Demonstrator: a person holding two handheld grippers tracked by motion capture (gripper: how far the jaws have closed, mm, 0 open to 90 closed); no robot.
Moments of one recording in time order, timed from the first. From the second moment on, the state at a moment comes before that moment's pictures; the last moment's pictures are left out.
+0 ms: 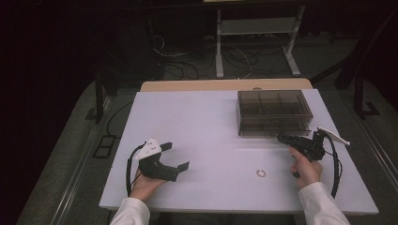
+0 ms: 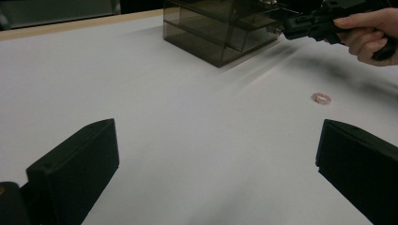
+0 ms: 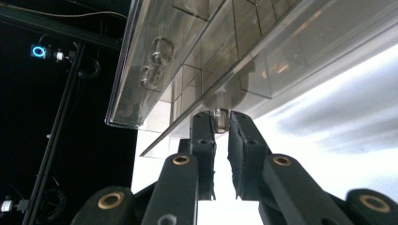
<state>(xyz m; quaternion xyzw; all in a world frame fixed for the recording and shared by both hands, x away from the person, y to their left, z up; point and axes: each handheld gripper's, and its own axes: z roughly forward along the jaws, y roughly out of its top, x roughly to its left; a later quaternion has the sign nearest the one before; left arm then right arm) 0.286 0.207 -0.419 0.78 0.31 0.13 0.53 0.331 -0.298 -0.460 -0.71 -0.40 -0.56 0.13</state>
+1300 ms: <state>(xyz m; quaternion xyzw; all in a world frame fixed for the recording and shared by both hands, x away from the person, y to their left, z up) 0.285 0.207 -0.418 0.77 0.31 0.13 0.54 0.314 -0.289 -0.436 -0.68 -0.52 -0.52 0.03</state>
